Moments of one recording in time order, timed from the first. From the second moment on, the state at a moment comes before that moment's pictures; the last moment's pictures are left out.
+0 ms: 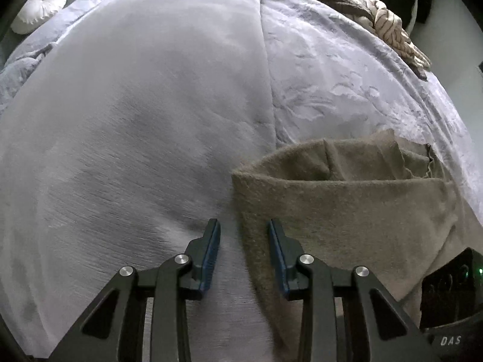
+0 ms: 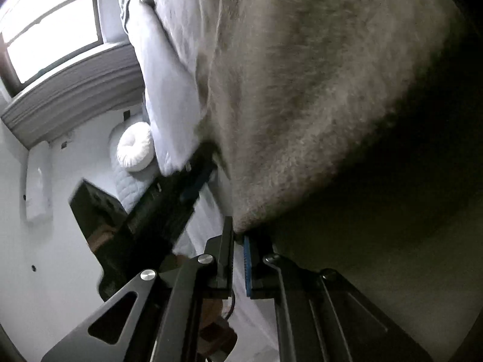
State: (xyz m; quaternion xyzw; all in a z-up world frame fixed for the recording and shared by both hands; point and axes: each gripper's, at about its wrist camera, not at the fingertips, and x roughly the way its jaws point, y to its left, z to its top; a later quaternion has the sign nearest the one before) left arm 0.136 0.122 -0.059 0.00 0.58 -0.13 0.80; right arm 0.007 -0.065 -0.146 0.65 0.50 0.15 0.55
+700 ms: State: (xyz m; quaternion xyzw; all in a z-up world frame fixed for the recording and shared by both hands) left arm 0.109 0.127 -0.058 0.05 0.56 -0.09 0.82; right arm 0.001 -0.296 -0.089 0.54 0.48 -0.08 0.69
